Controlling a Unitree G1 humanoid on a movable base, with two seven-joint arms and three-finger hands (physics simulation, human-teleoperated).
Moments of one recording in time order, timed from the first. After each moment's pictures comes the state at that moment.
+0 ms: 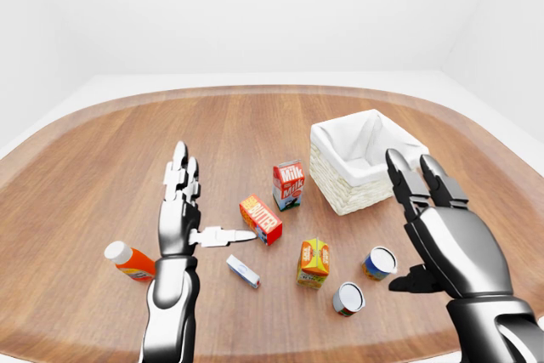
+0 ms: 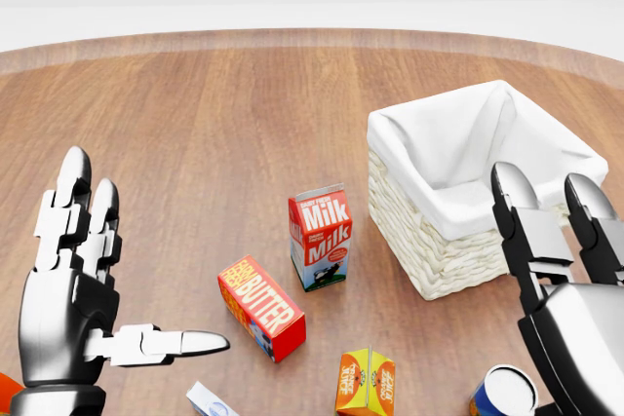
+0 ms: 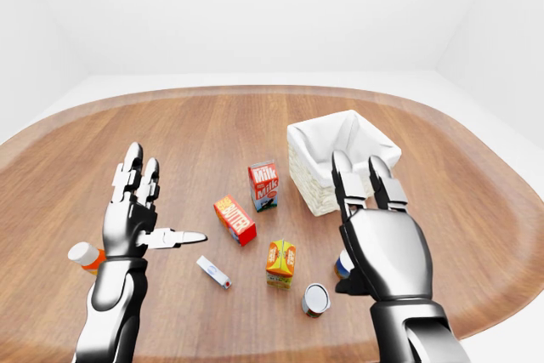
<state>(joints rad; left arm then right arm) 0.10 0.00 0.03 -0.33 -0.02 -0.09 -0.03 0.27 0.10 -0.13 -1.05 -1.27 -0.04 0.70</state>
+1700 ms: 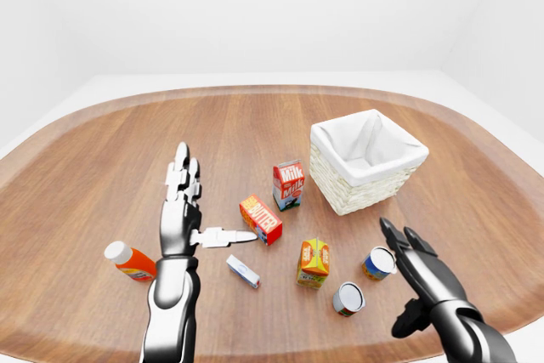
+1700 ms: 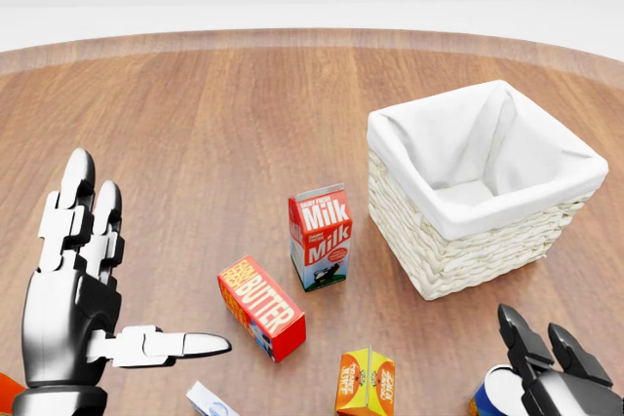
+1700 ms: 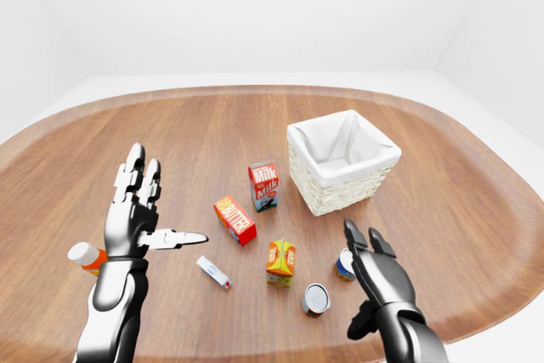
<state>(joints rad) 0.11 0.00 0.02 -0.32 -0.02 -0.09 -0.03 0.41 0.02 -0.30 -0.51 -1.12 -0.09 0.58</state>
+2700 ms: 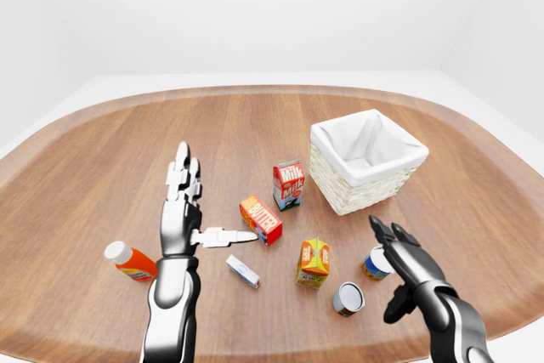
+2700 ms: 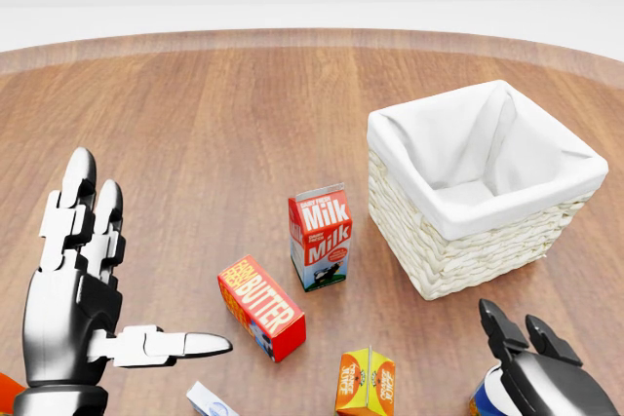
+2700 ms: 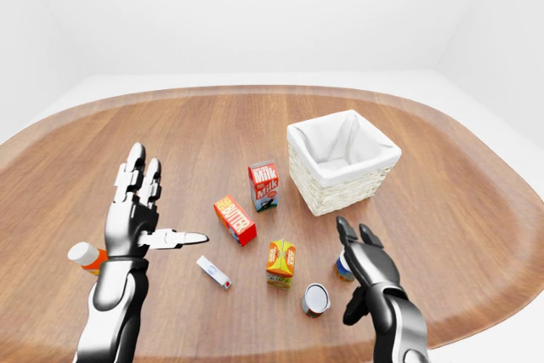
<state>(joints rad) 0.10 0.00 0.02 -0.32 -0.02 -0.09 -0.03 0.29 -0.09 -0.24 -0.27 -1.11 -0.04 0.51</state>
